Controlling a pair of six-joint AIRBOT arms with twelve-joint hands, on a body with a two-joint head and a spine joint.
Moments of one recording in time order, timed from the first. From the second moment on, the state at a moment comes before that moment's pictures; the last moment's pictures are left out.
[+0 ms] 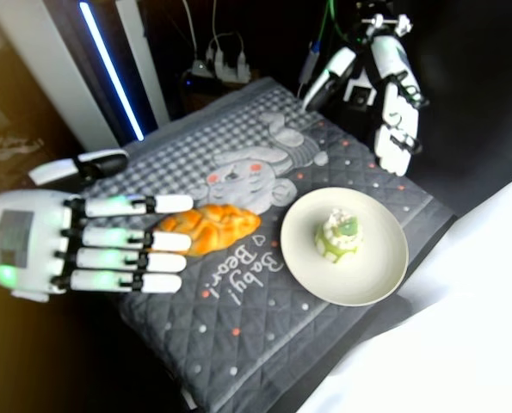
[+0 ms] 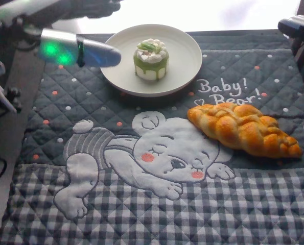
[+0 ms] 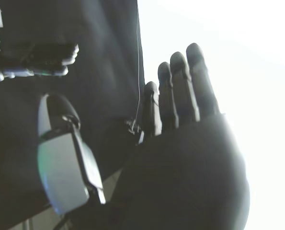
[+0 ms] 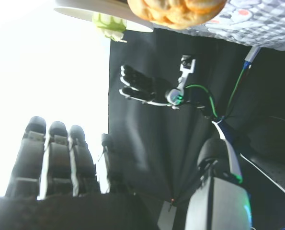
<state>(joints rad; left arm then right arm) 0.39 -1.12 1.51 0.41 -0.66 0.20 -0.78 -0.93 1.29 -0.05 1.24 -0.28</state>
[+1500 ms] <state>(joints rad) 0.15 -1.41 1.81 1.54 -0.33 -0.56 -0.78 -0.99 1.30 -0.05 1.24 -0.26</state>
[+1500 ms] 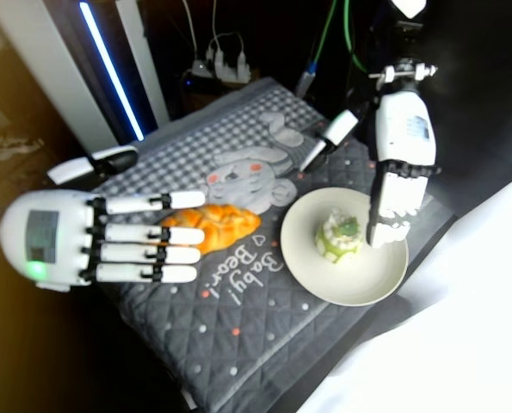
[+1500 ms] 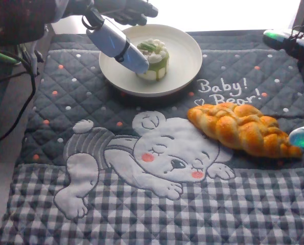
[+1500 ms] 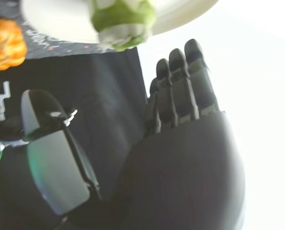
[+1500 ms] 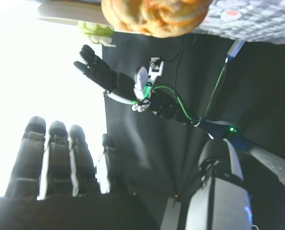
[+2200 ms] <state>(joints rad) 0.19 -1.50 1.90 1.54 -0.27 -0.56 -0.78 -1.00 1.30 -0.06 1.28 -0.22</state>
